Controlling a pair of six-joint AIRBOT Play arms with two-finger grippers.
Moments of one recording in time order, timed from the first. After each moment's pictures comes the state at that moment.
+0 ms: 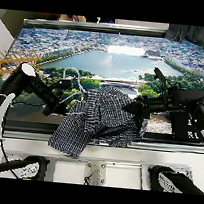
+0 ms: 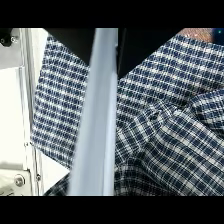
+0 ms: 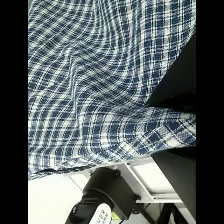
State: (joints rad) left arm -0.02 -1.39 1.14 0.96 -1.73 -0.05; right arm -0.01 -1.12 0.88 2.81 -1.49 -2.62
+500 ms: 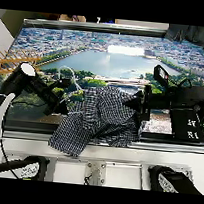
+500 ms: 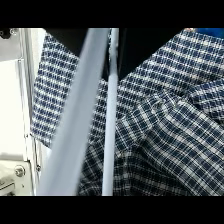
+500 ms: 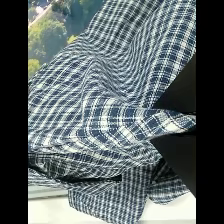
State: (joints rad) left arm -0.02 -1.39 1.14 0.95 -1.73 -0.06; right arm 0.06 -1.01 0.98 2.66 -1.36 -2.89
